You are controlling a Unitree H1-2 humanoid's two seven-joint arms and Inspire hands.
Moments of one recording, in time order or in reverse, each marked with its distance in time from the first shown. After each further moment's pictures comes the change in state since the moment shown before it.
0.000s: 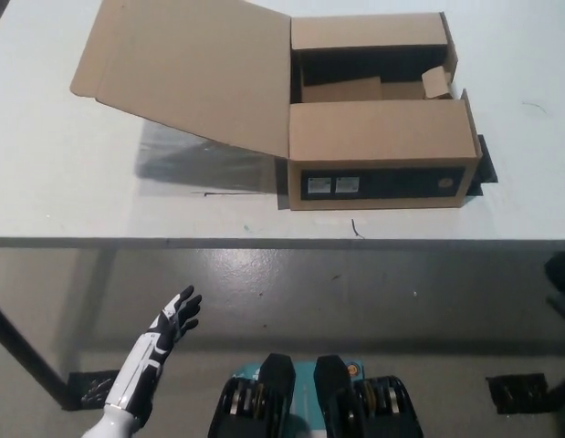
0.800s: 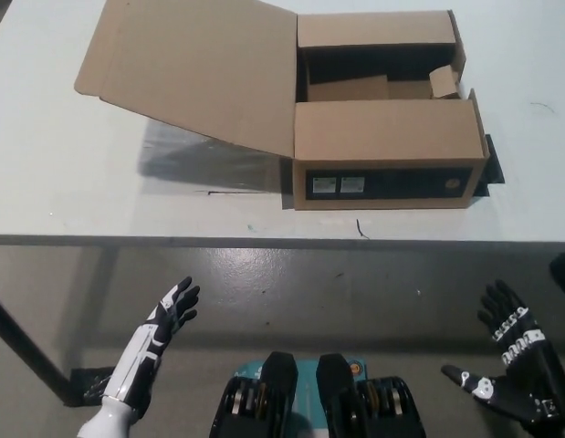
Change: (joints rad) left_arm -0.021 0.003 0.008 0.011 -0.005 -0.010 0.000; right_arm 0.030 0.062 0.169 0.459 -0.127 -0.162 0.036
